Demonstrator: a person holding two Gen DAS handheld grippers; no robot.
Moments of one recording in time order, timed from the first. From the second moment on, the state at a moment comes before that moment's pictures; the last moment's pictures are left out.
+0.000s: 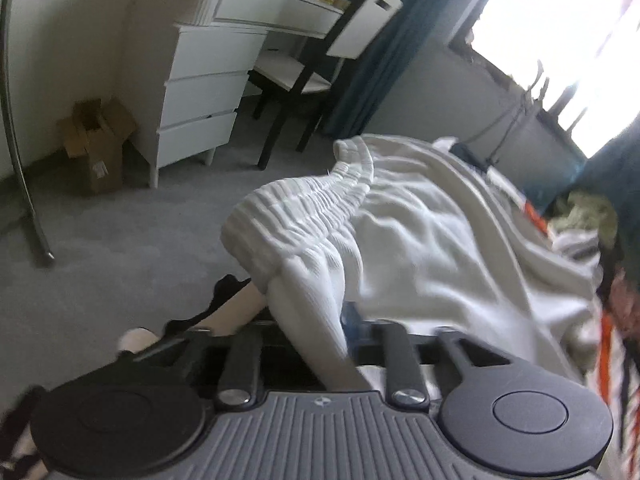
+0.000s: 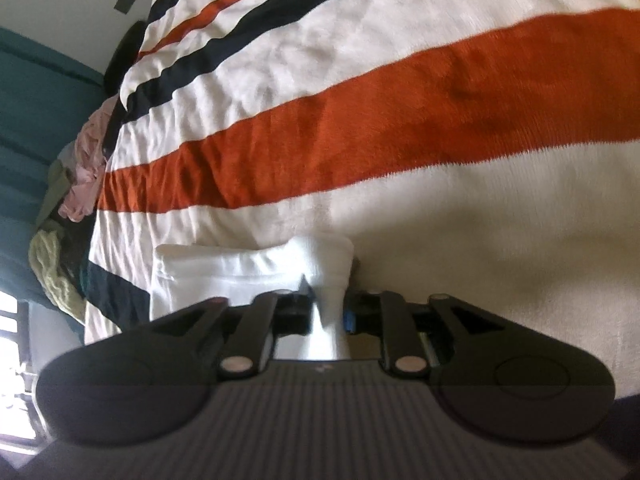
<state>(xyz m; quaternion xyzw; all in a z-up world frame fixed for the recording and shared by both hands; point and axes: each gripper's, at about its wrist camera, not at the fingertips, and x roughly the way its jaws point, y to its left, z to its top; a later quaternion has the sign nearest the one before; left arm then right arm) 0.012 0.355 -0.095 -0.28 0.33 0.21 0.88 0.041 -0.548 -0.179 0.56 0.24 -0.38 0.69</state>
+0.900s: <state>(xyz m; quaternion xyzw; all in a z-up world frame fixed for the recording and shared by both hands) 0.066 0.018 0.033 -0.04 0.18 0.00 0.98 0.037 -0.381 -0.024 0.19 0.08 -0.08 0.97</state>
